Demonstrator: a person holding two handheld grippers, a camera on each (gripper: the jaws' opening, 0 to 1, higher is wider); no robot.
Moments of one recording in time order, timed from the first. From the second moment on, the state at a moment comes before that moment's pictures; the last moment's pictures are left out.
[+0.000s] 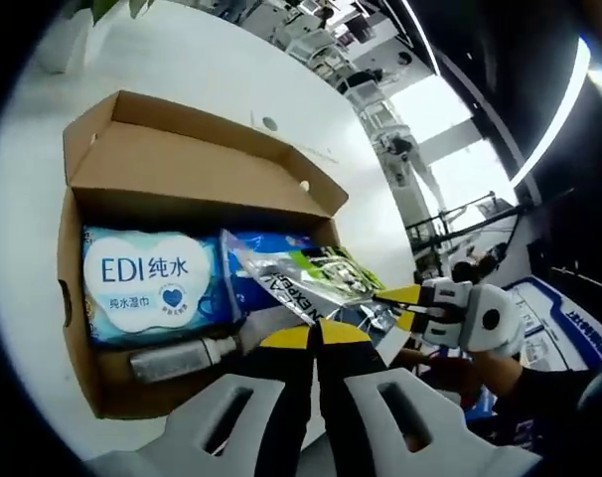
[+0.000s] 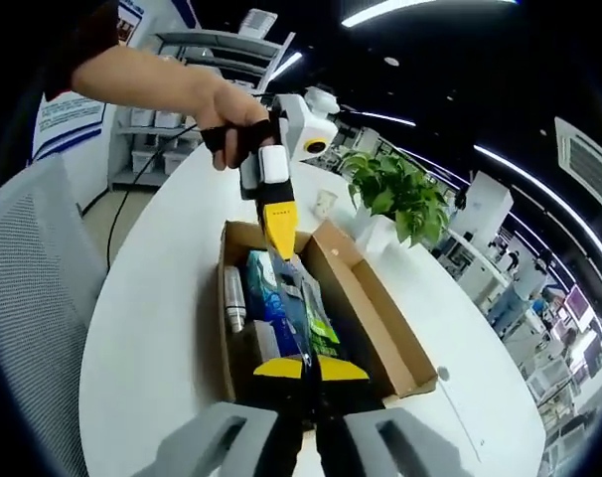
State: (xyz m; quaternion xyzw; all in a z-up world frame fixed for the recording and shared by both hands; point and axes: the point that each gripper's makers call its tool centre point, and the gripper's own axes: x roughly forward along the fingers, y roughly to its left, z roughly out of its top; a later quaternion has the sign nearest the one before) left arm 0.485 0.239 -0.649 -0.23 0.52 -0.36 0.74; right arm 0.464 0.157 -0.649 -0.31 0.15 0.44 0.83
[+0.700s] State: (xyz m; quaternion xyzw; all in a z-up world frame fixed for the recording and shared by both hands) left arm 0.494 0.179 -0.631 -0.20 0.49 -0.40 0.74; right arm 0.466 0.099 -0.633 -0.32 0.14 0.39 0.85
